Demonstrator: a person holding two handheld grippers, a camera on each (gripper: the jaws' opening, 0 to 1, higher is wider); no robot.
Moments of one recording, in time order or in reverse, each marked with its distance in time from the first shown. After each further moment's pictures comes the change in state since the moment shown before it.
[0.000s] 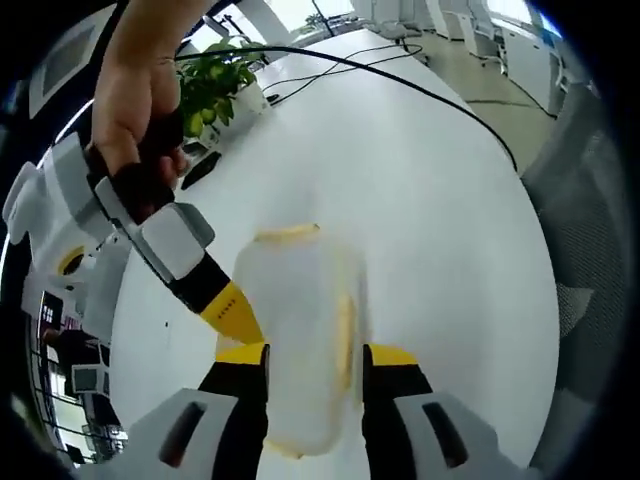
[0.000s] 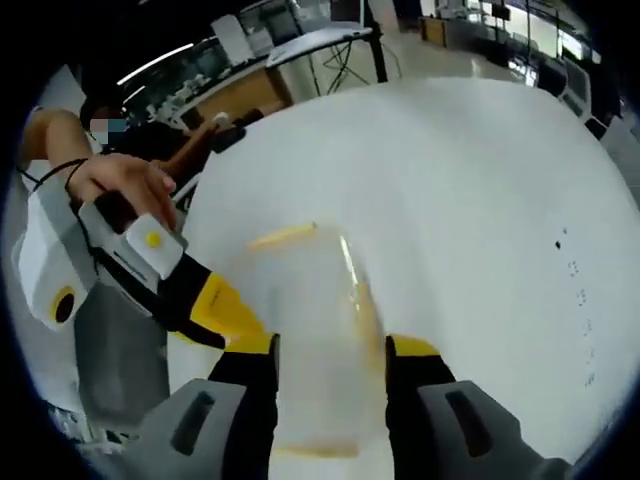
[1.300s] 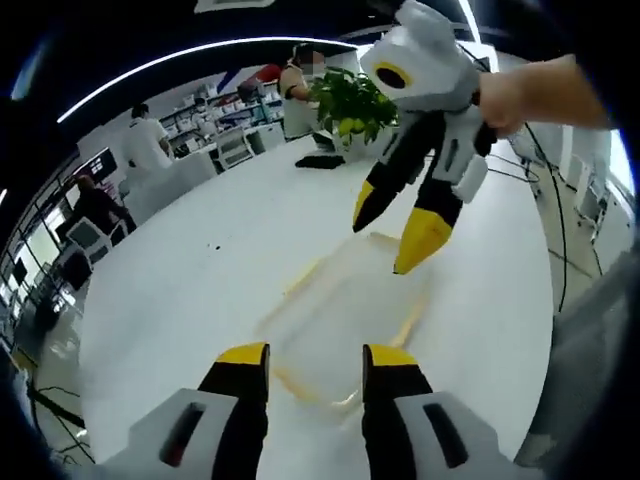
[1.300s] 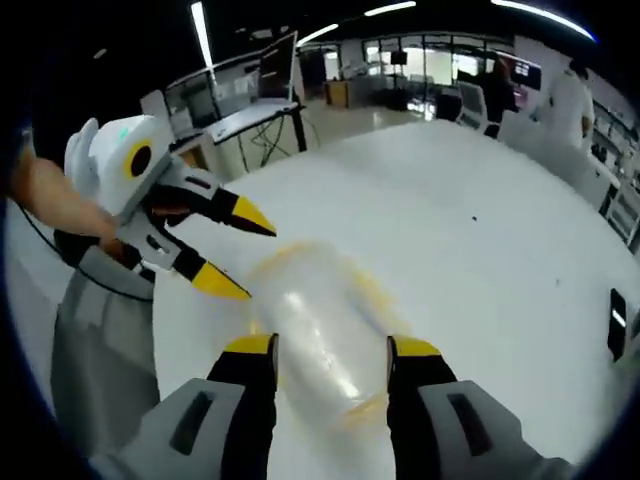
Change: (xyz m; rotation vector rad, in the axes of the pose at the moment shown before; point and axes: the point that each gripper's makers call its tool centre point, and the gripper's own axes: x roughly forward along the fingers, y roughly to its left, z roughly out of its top) left arm -0.037 0.041 -0.061 -0.753 -0.164 0.228; right arm -0.042 0.017 -0.026 0.282 -0.405 -0.358
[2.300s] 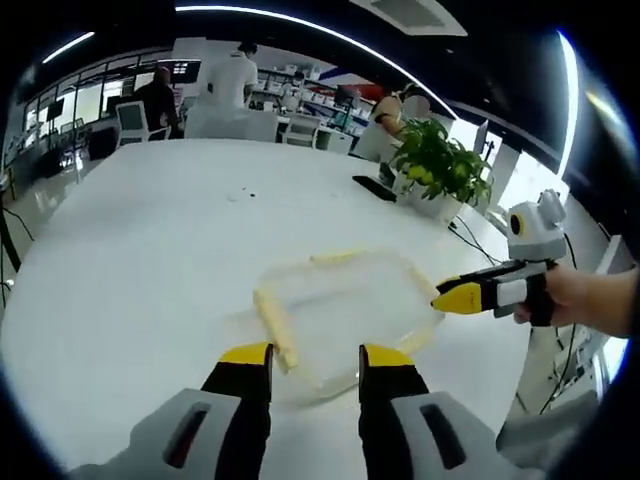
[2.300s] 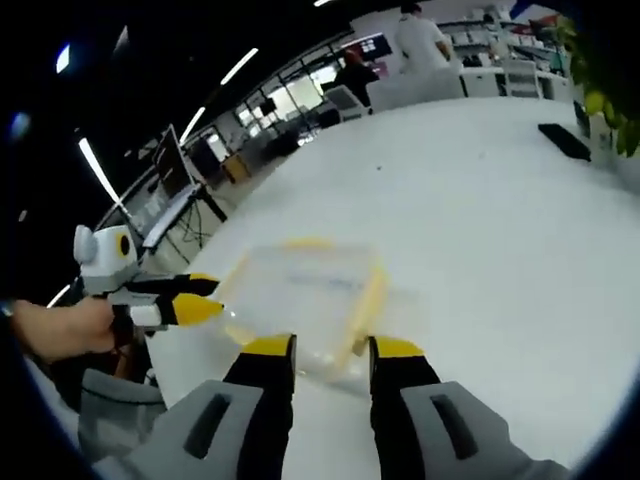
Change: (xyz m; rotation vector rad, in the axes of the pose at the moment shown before) left arm 0.010 -0.004 -0.032 -0.474 -0.042 -0.036; right arm -0.006 -0.005 -0.059 0.527 -0.208 -0.146
